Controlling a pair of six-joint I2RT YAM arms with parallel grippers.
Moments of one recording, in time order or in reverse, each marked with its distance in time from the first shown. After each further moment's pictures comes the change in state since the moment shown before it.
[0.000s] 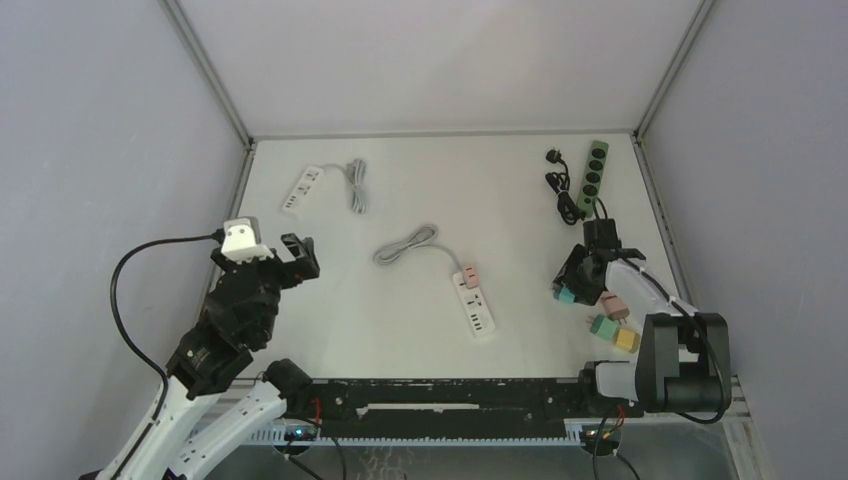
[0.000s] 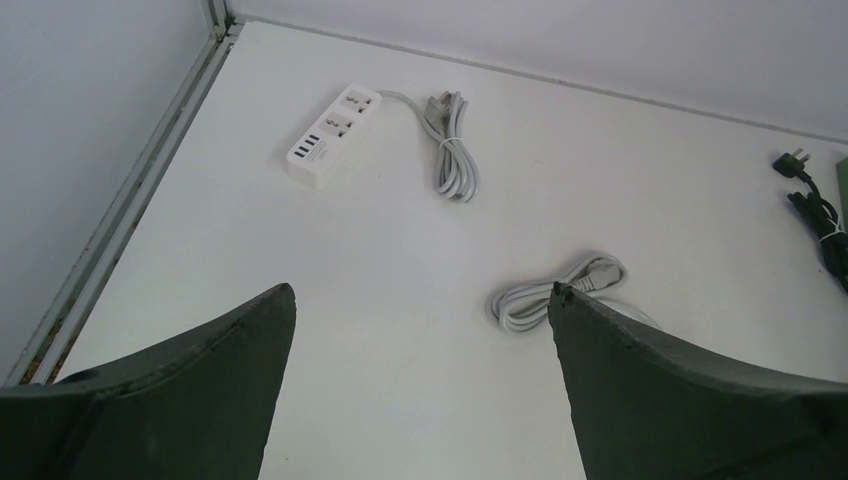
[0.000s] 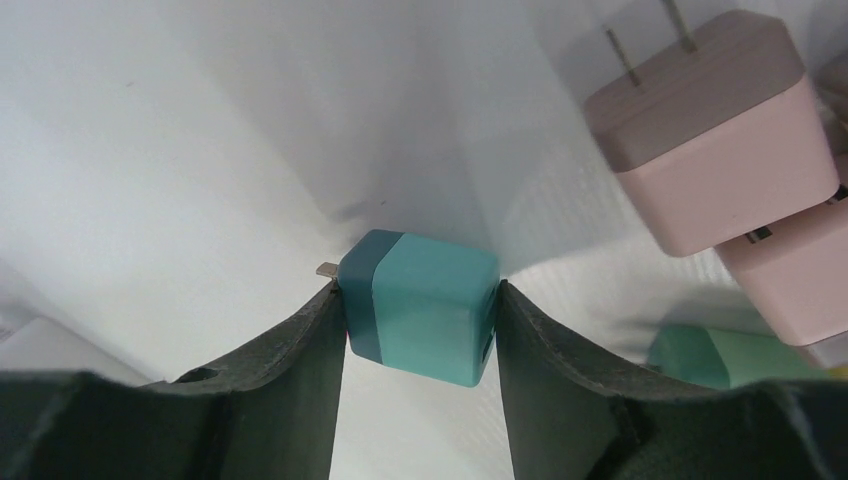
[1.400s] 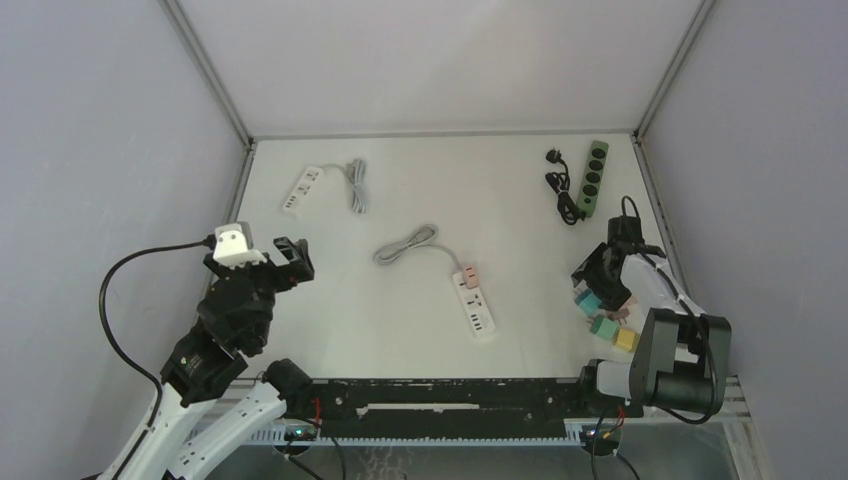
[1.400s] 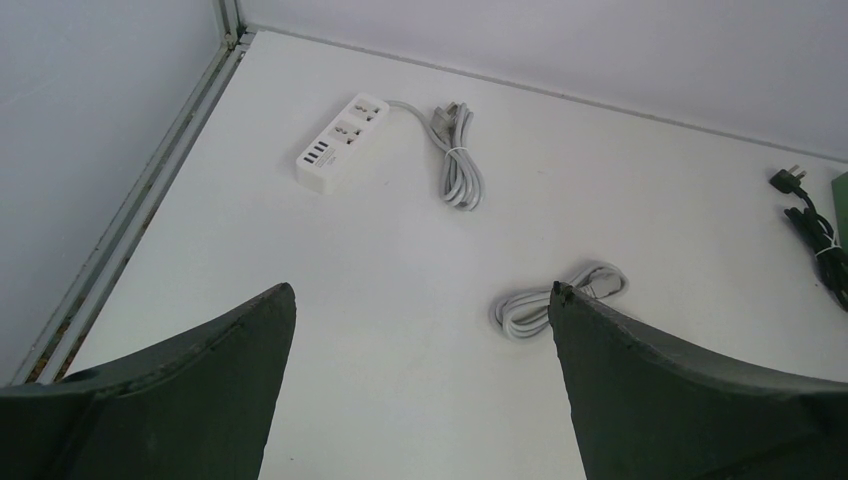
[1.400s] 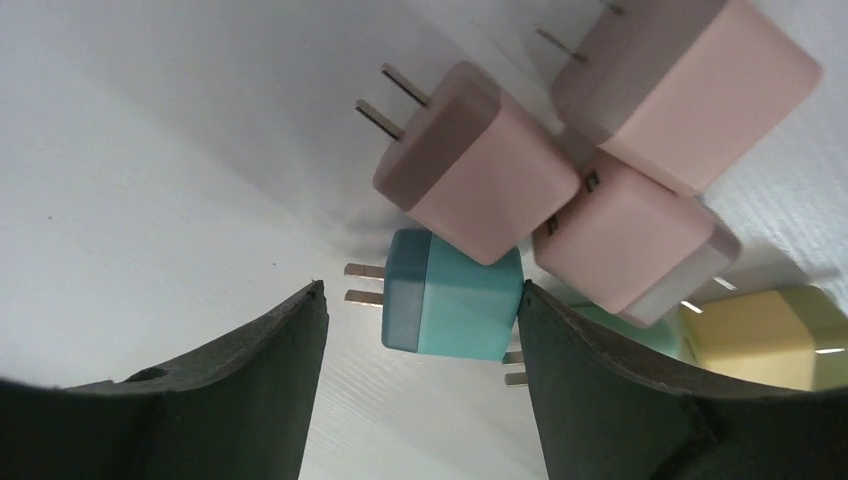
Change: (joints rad) left arm -0.015 -0.036 0.000 -0.013 -0.027 0.000; right arm -0.164 -0.018 0.048 -0.111 0.072 0.032
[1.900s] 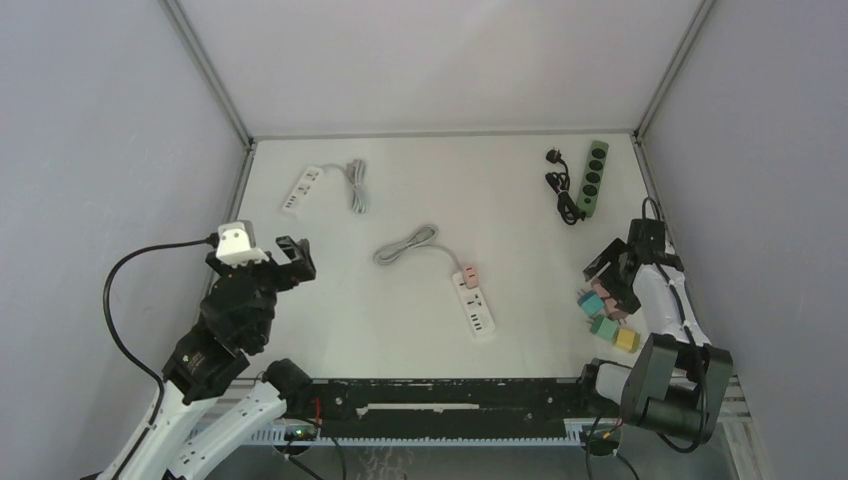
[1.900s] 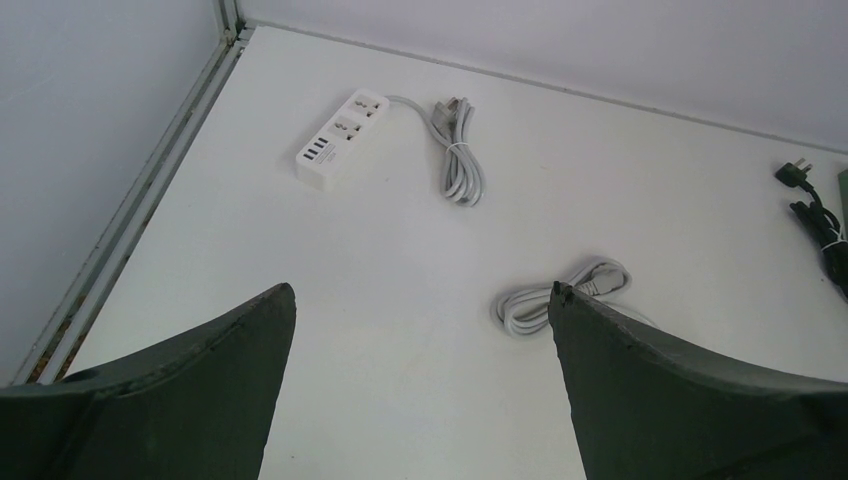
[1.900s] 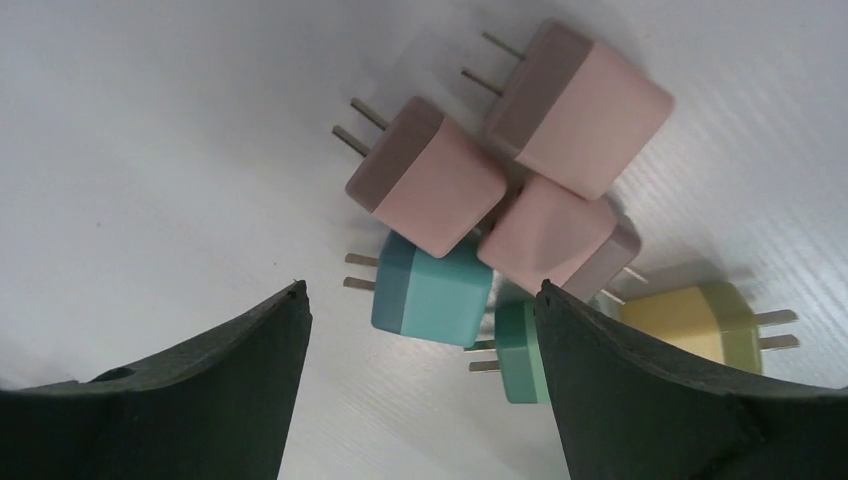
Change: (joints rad) left arm 0.006 0.015 0.000 -0.002 0.007 -0.001; right arm -0.122 -0.117 0.001 -0.015 -0.029 -0.074
